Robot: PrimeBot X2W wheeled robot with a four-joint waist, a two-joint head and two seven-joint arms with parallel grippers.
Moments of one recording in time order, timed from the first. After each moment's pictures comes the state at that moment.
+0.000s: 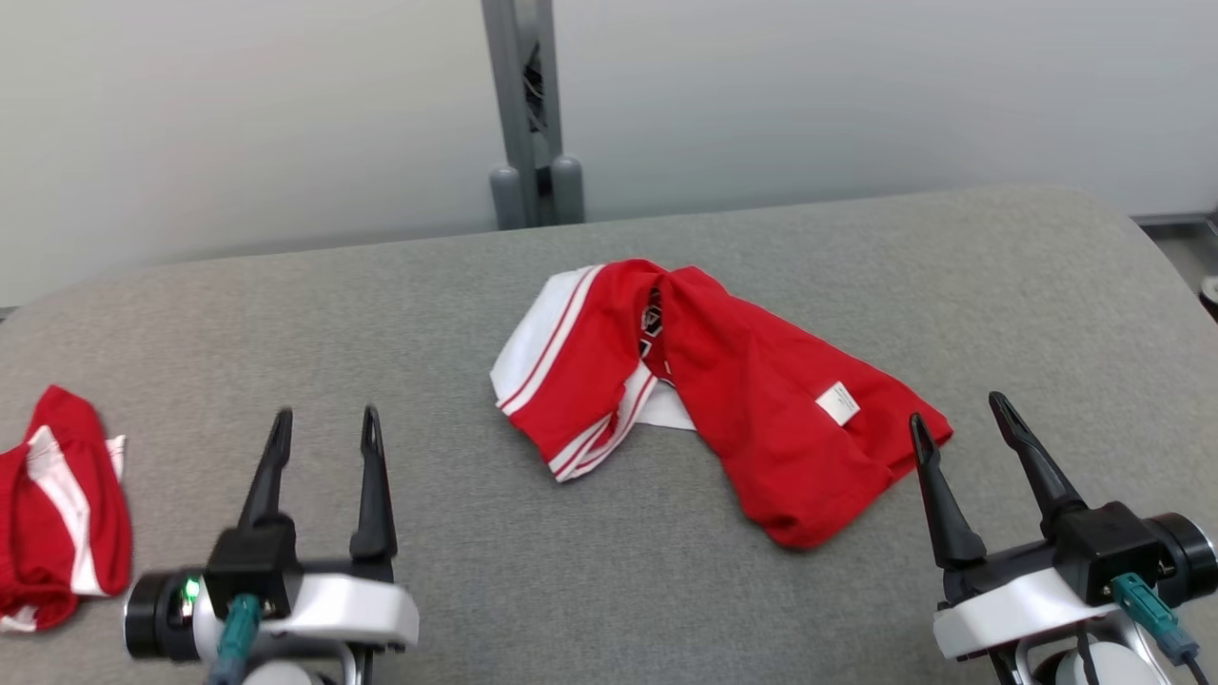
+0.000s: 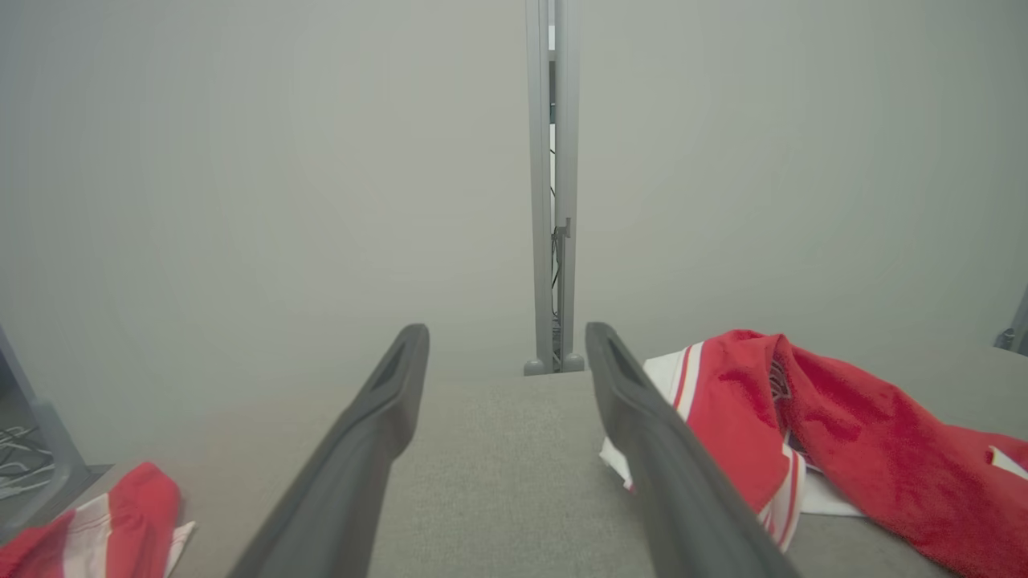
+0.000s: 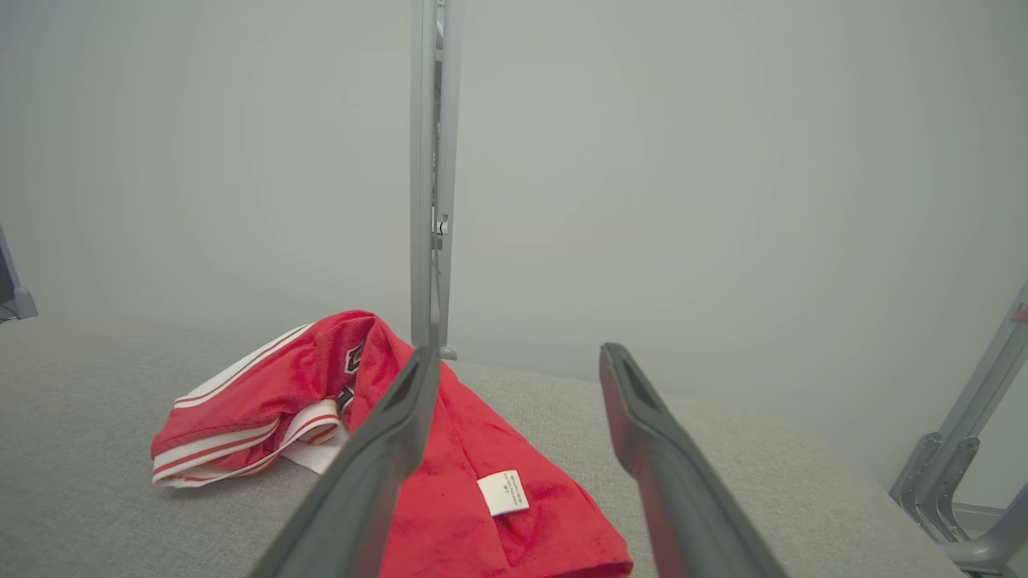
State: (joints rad) left arm -0.08 0.05 -0.10 0.15 -0.10 0.15 -0.26; right arm -0.08 -0.05 0.06 0.14 -0.01 0.13 -0.26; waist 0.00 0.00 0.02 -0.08
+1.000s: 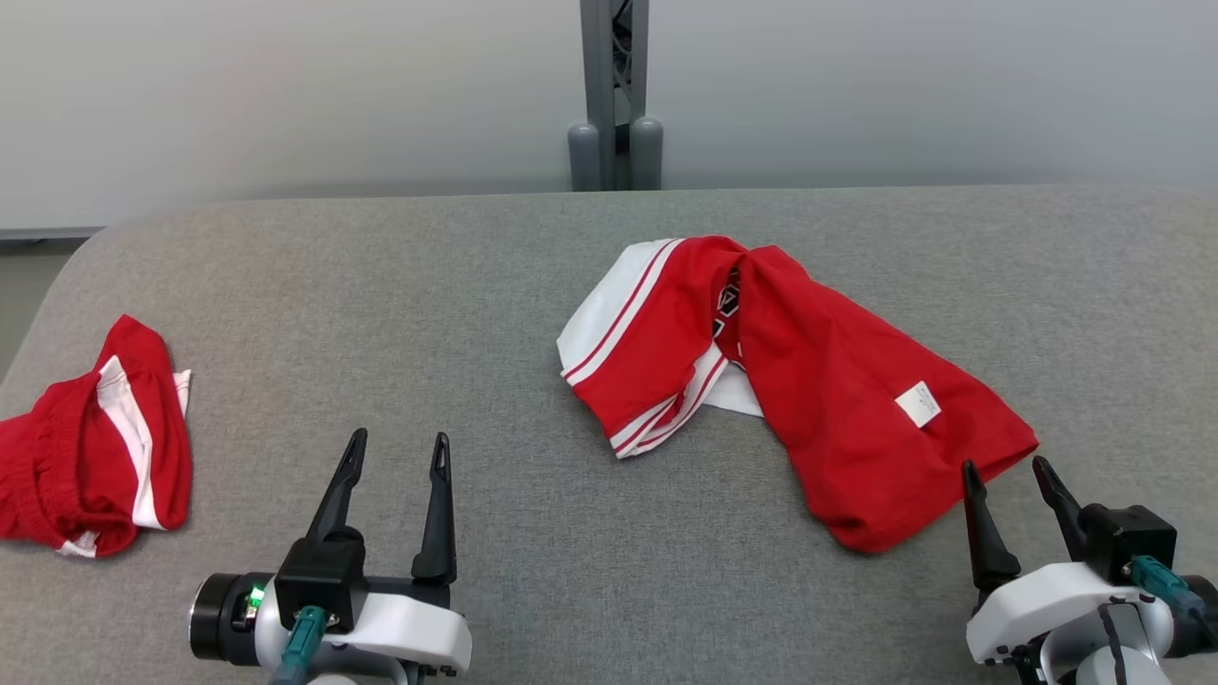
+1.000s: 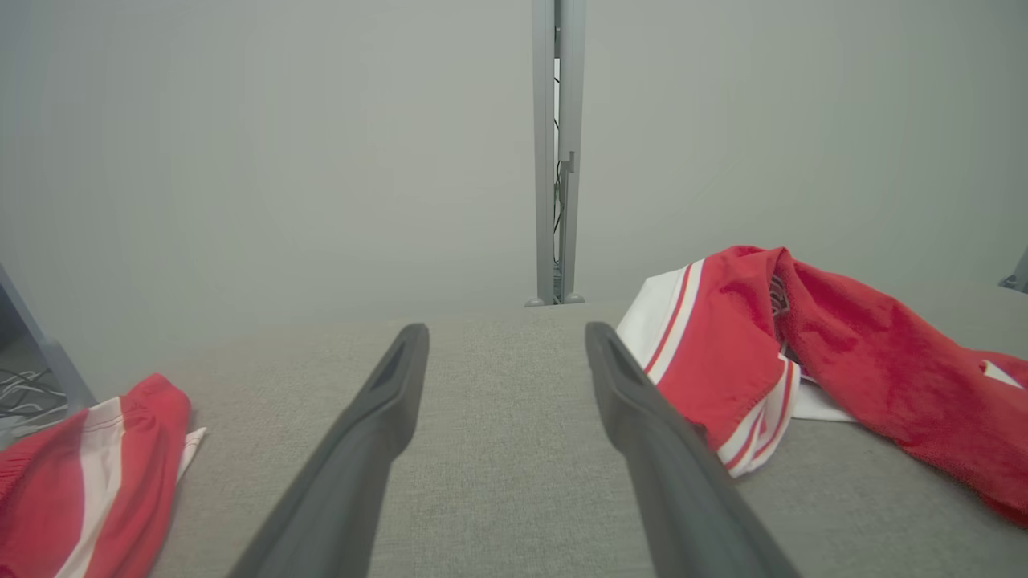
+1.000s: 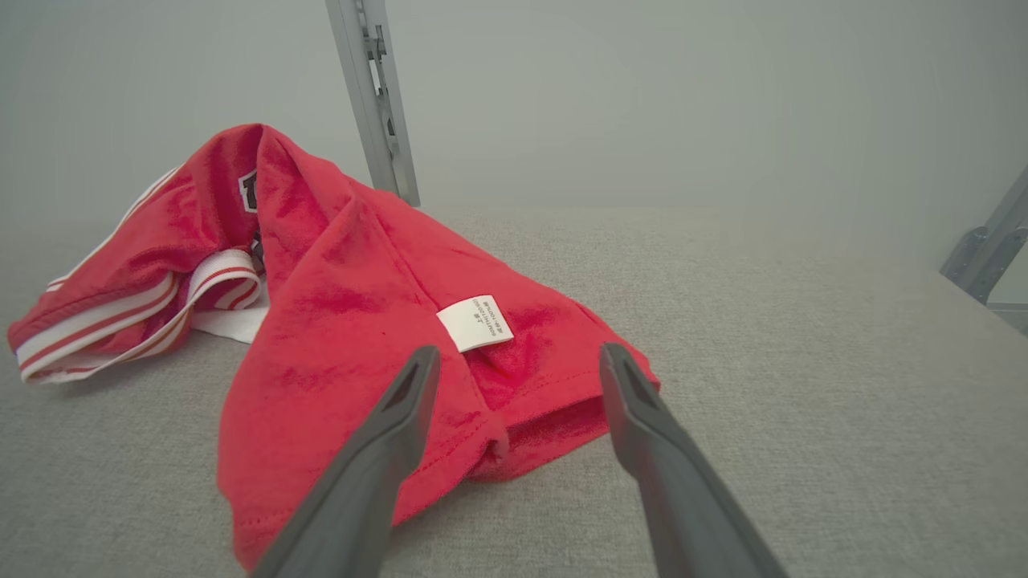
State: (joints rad) left arm -0.06 0.05 -0.21 0.17 -0.12 0.16 -0.26; right arm -0.19 -0.05 -0.06 0.54 0.07 0.13 -0.26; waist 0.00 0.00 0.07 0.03
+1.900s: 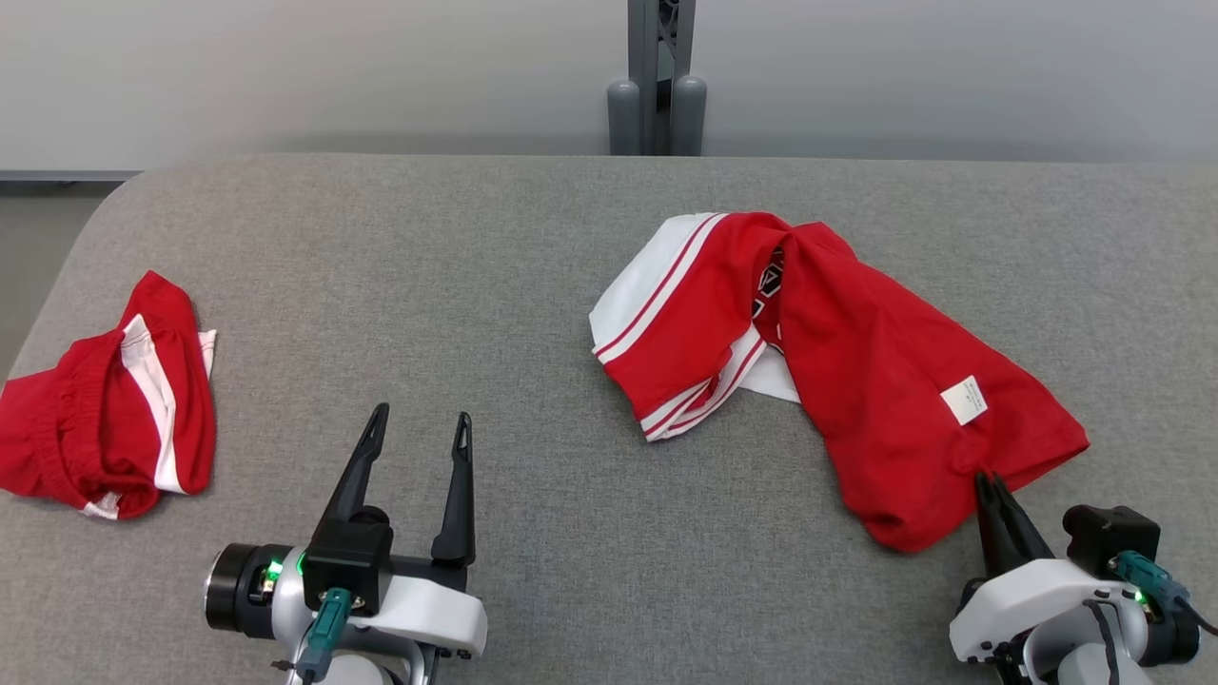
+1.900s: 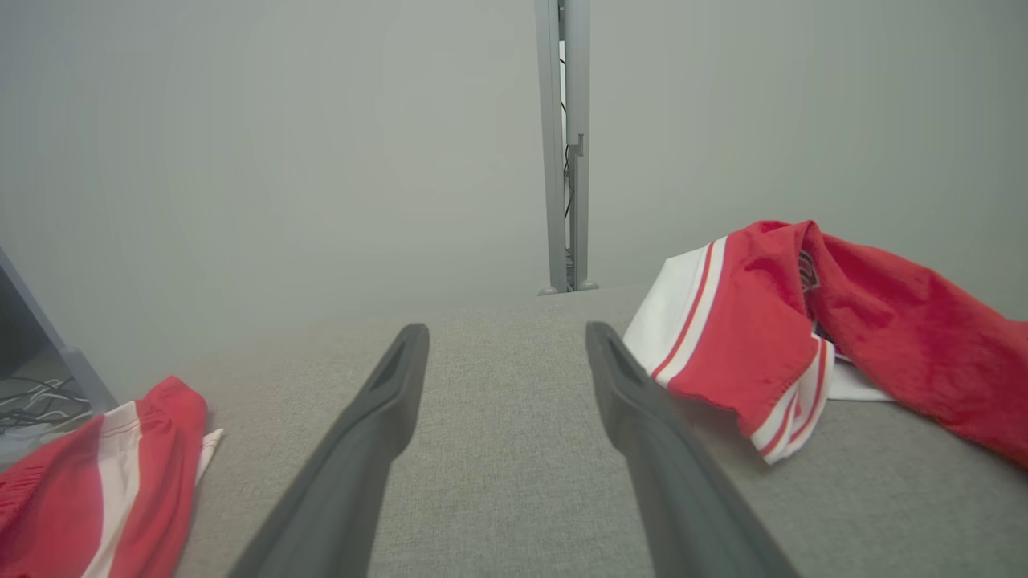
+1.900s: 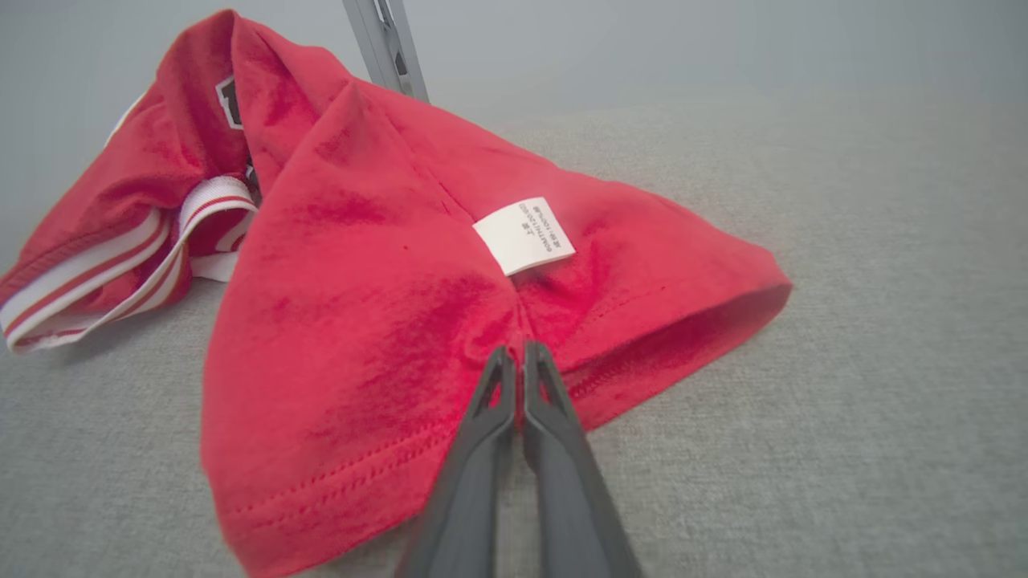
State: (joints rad) left arm -0.10 0.05 -0.24 0.18 -0.08 0.16 -0.26; right arm -0.24 -0.05 -0.02 0.67 0.19 0.13 -0.26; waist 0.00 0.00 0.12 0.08
